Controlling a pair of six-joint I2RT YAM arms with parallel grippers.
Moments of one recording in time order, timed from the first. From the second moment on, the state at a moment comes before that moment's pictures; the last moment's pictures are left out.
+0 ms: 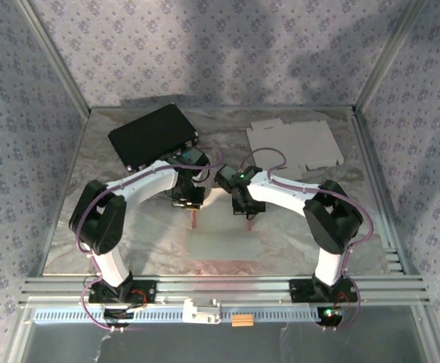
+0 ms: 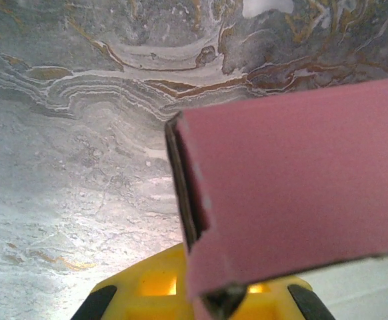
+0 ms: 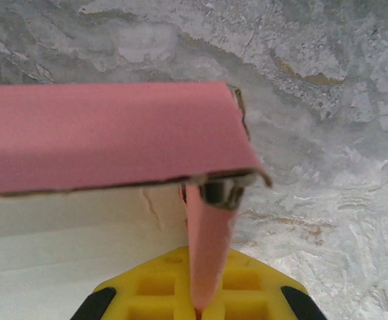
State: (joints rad) left arm -0.66 1.75 1.25 -0.96 0.10 -0.53; right arm 0.82 1.80 1.25 -0.95 0.26 0.82
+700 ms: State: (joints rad) left arm -0.66 1.79 1.26 -0.97 0.08 -0.49; right arm 0.78 1.80 1.21 -0.85 0.17 0.76
